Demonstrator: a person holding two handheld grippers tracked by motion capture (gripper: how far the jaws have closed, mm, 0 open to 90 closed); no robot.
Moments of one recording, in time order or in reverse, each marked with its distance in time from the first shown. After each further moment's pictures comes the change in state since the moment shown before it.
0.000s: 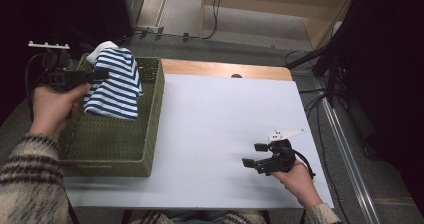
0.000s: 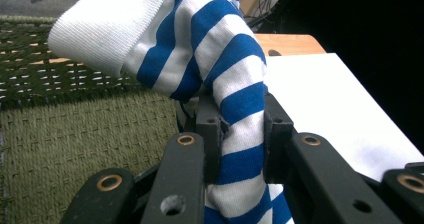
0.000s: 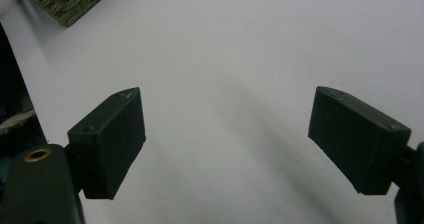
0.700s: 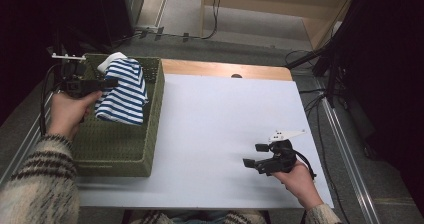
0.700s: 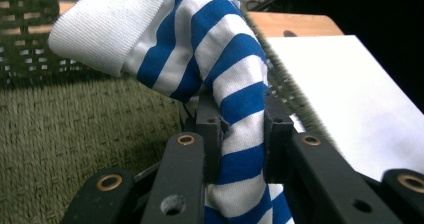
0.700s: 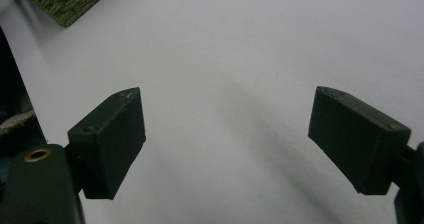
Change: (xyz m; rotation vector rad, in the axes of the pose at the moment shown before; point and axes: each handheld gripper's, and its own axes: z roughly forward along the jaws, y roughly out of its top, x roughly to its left) left arm 0.020 -0.021 0.043 0.057 0.012 -0.002; right arm 0.000 -0.002 -0.002 -0.002 -0.005 0.003
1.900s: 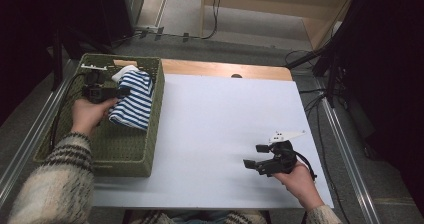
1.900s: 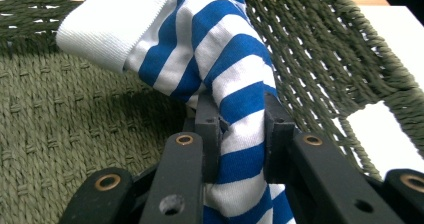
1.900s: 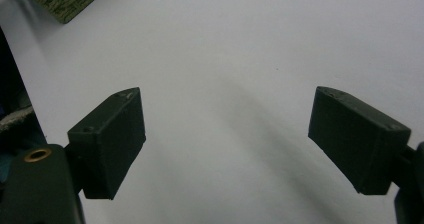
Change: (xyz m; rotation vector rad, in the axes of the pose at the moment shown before) left arm 0.015 -0.020 0.060 0.068 0.054 0.006; right arm 0.000 -0.002 0.000 0.007 -0.005 -0.001
